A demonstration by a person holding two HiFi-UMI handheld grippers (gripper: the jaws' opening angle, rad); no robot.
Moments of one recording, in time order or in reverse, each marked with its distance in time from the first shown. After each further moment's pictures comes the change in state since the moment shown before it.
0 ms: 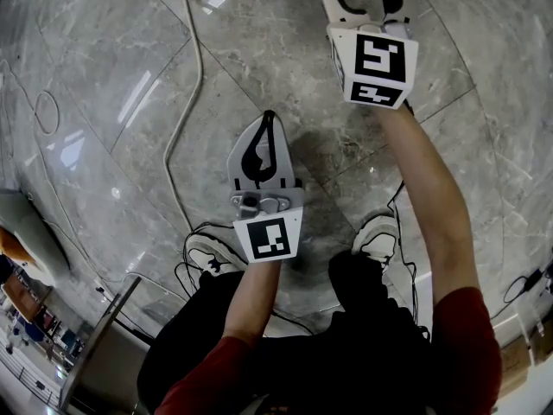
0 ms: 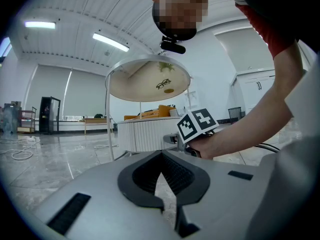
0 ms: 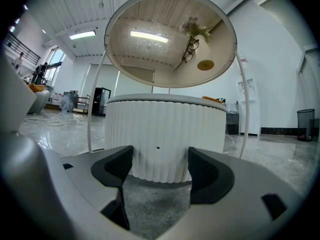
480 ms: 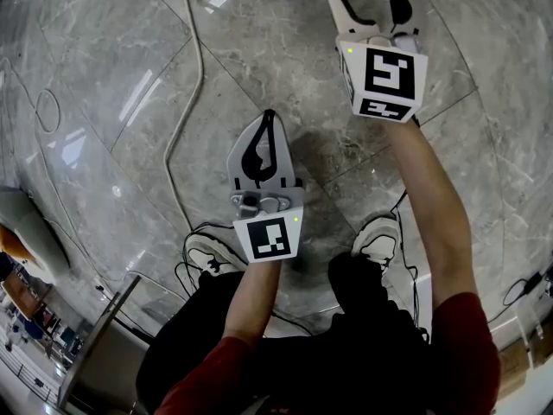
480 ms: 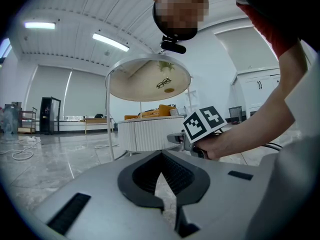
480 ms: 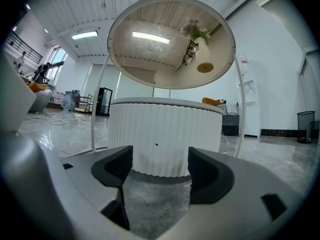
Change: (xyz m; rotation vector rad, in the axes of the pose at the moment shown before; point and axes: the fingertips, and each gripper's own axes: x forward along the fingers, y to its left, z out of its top) left arm 0.002 0.000 -0.001 0.003 0.003 0.005; right arm -0.016 -0.003 0.000 -0.020 -0.005 0.011
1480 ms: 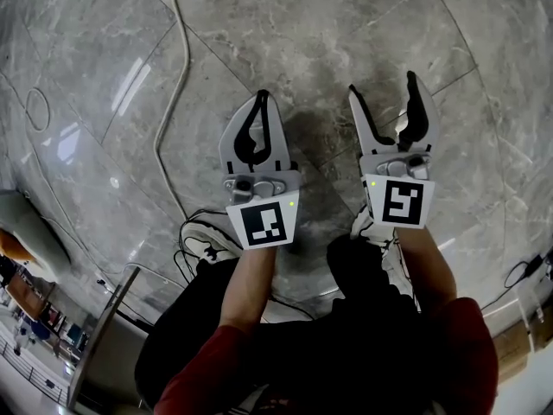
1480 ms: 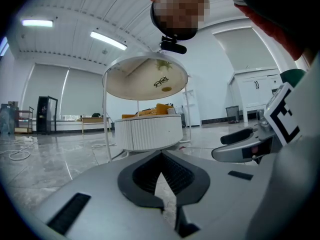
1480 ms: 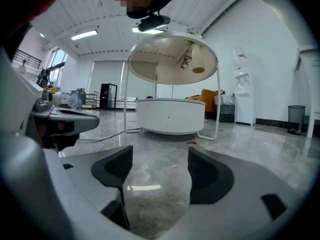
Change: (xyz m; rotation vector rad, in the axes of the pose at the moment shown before) left arm 0.002 -0.005 -0.004 0.006 0.005 -0.029; right arm -0.180 0.027 -0.050 0.016 0.112 0.054
